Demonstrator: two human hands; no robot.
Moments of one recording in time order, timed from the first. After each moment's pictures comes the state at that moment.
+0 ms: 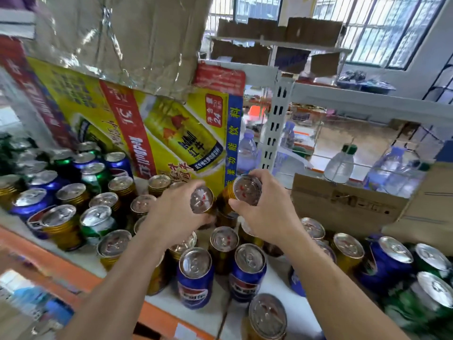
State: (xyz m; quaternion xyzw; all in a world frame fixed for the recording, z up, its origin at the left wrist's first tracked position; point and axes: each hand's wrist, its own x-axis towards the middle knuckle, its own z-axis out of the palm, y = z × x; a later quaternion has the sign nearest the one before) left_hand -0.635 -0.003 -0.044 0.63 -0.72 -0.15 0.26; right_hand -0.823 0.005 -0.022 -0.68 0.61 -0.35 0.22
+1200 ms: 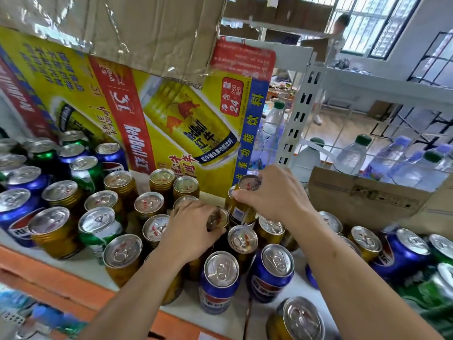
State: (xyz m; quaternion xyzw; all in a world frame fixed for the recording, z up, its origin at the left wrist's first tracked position) left_hand -0.614 -0.035 -0.119 0.57 -0.79 -0.11 0.20; right_hand -0.788 -0.036 -0.022 -0.69 0.70 -0.17 0.08
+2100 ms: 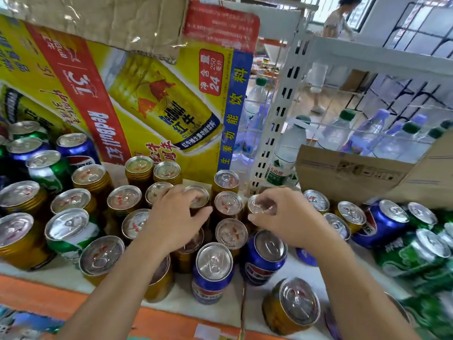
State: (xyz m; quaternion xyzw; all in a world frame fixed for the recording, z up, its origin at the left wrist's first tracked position) left_hand -0.612 -0.044 -0.104 0.57 -0.78 -0.20 0.19; right_hand -0.820 0.009 -0.049 -0.67 0.70 -0.13 0.21
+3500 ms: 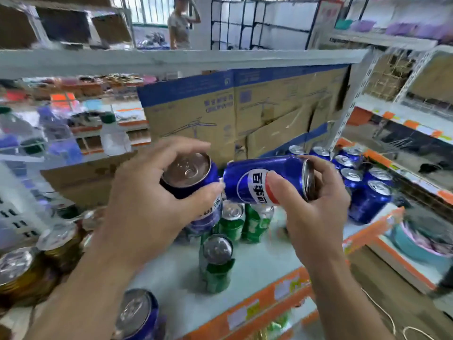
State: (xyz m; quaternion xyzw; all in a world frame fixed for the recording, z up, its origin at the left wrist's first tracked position) left_hand -0.933 0.110 0.023 0.15 -0.84 -0.29 0.43; right_hand -1.081 0.243 -0.016 -0.26 0.66 -0.70 -0.05
